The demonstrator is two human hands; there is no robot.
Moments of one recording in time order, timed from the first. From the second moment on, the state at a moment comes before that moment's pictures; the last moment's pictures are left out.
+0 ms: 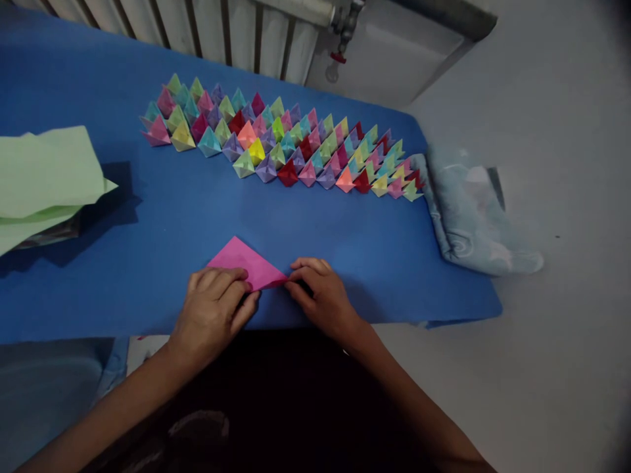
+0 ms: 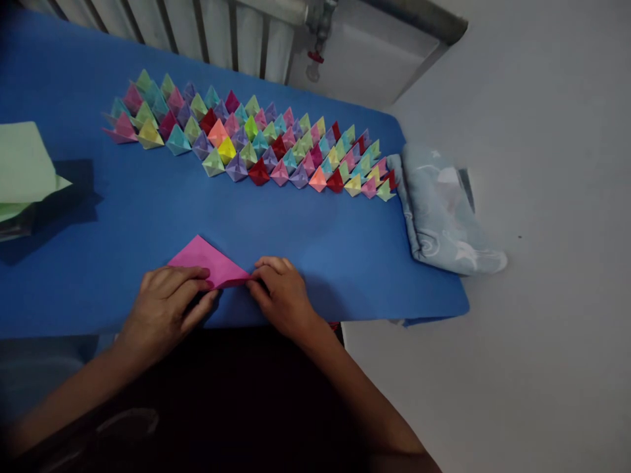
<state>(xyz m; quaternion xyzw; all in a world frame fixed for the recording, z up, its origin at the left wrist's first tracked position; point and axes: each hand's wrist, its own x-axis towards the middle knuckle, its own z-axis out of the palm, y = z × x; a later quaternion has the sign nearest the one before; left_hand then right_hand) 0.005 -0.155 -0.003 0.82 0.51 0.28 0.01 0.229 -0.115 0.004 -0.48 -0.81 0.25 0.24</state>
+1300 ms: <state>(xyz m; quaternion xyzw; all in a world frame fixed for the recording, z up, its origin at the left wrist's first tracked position) 0.001 -0.157 -0.006 0.84 0.48 0.27 -0.01 0.211 -0.109 0.038 -0.57 -0.66 0.46 0.15</state>
